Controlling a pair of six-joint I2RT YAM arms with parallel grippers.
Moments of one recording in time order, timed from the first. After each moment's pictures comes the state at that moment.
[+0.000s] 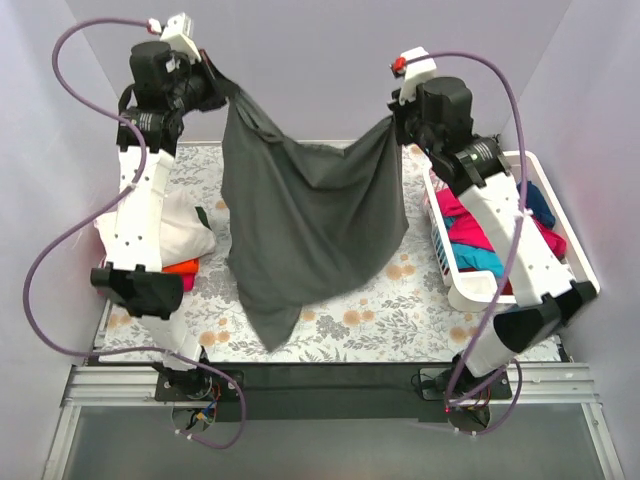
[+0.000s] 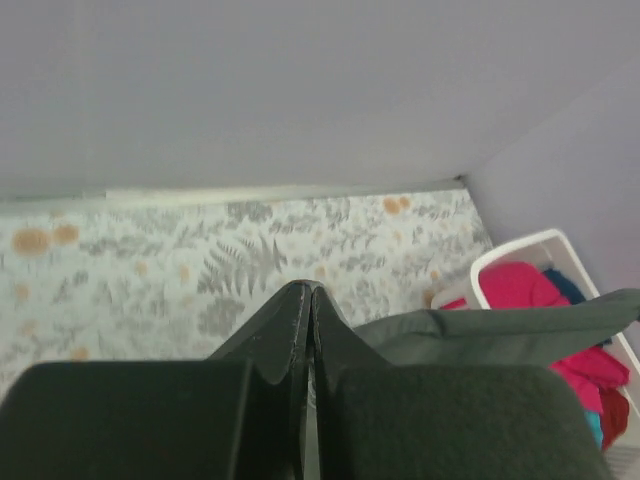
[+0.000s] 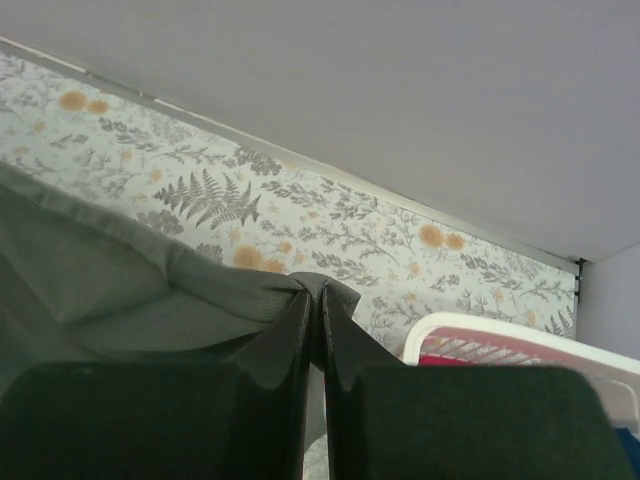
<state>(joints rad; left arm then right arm) -0.11 1.66 2.07 -0.64 0.32 -0.39 0.50 1.47 1.80 -0.56 0.17 -0.11</state>
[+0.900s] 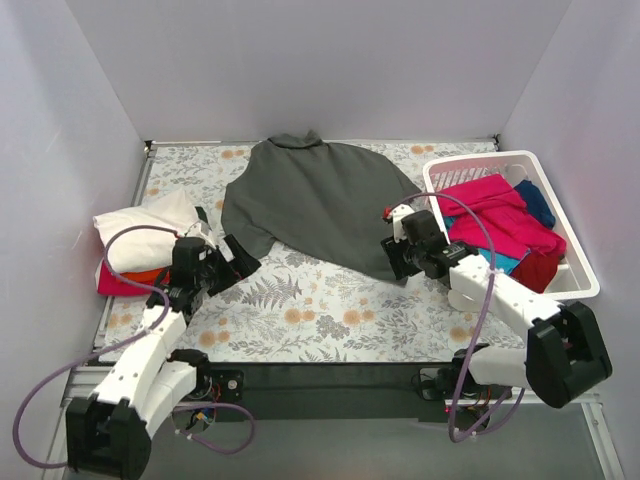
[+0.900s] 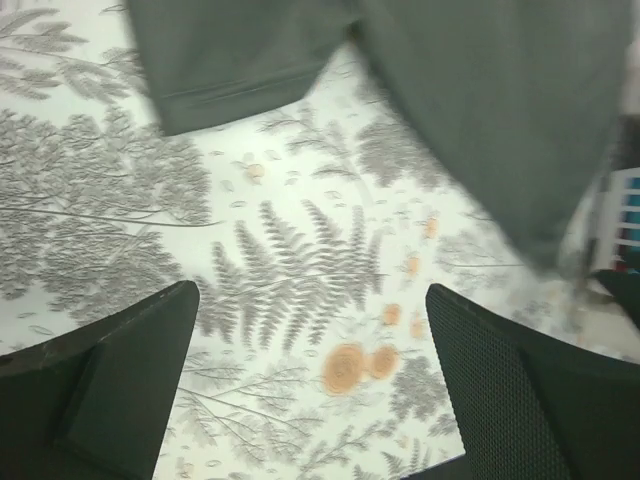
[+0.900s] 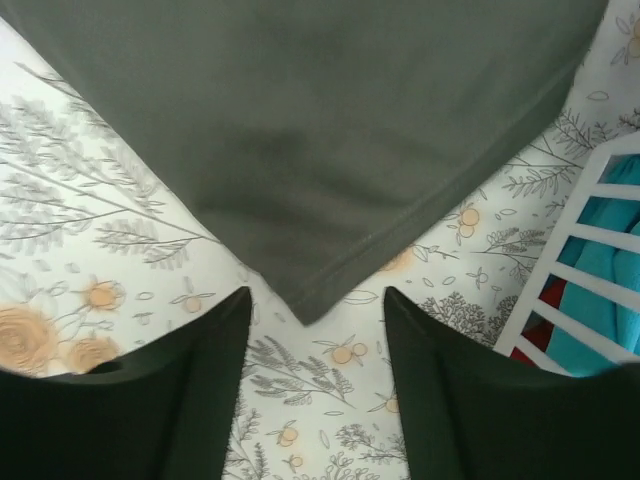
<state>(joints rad) -0.15 0.90 0.49 -0.30 0.20 -0.67 0.51 1.27 0.77 -0.39 0.08 -0.05</state>
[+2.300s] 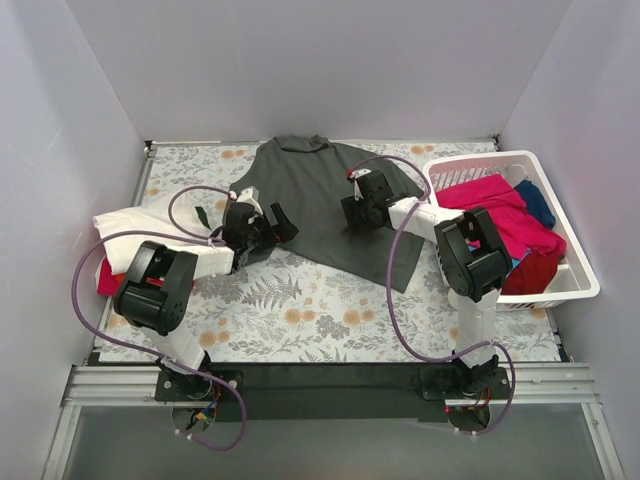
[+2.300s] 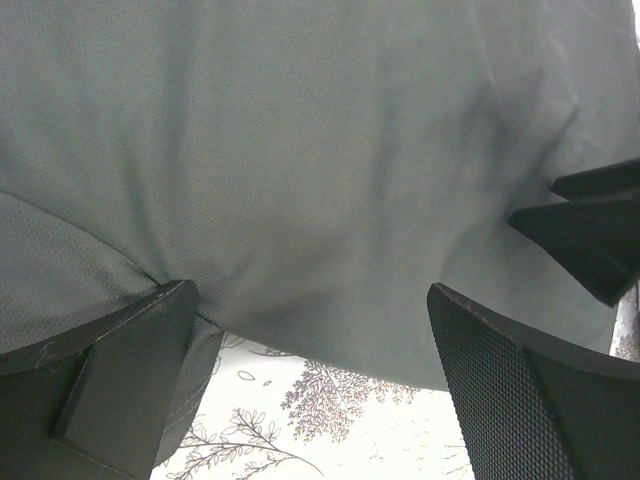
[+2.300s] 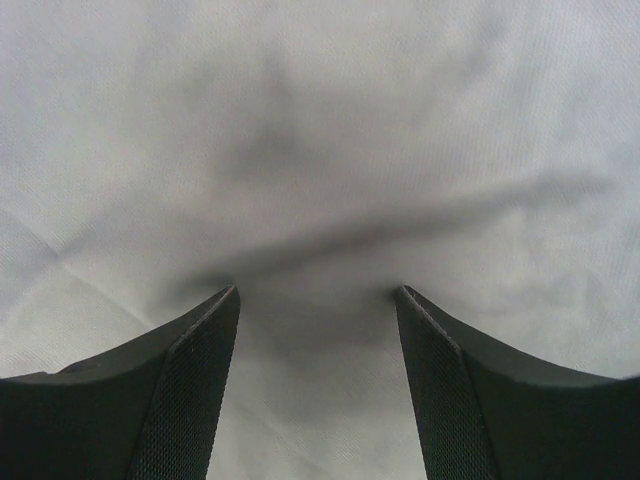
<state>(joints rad) -0.33 1.70 0.73 0.39 0.14 -0.62 0.51 1.99 1.32 -0.23 0.04 0.10</state>
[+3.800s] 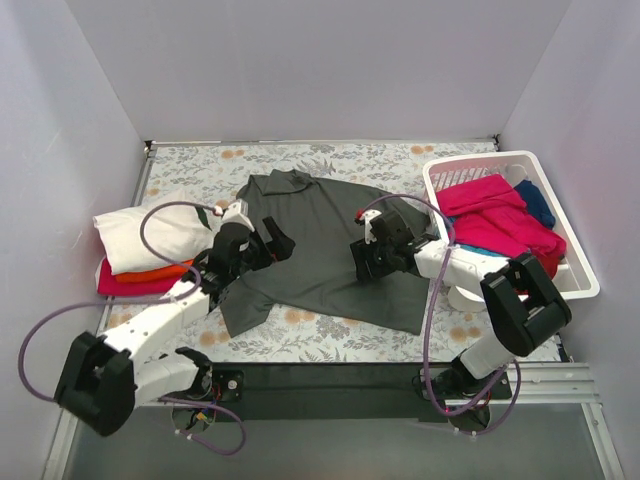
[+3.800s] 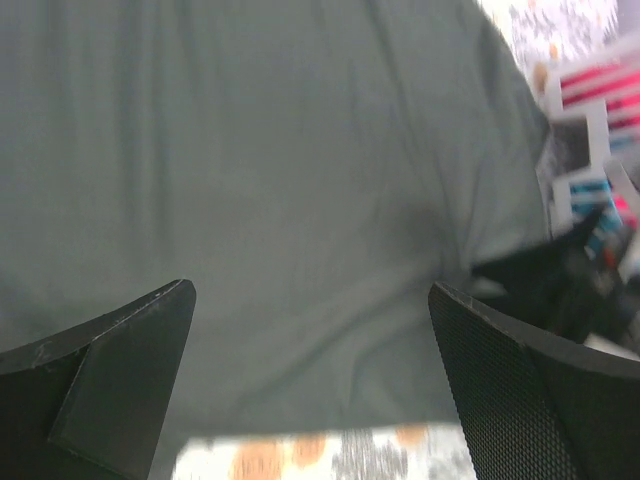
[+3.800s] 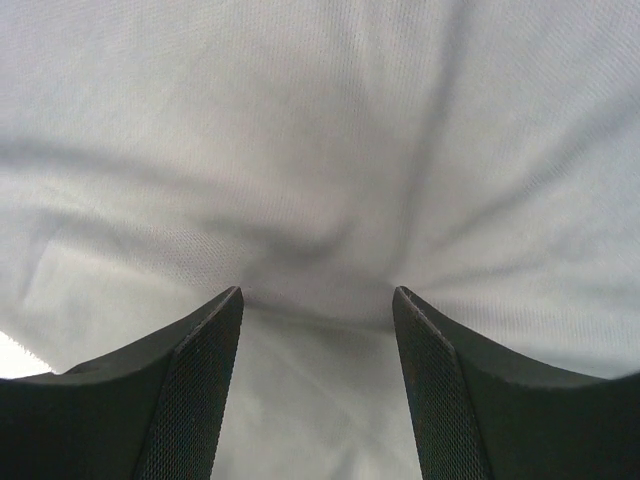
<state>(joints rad) -0.51 1.02 0.53 -0.03 -0.06 -0.76 0.62 1.57 0.84 -0.23 -0.09 0.16</state>
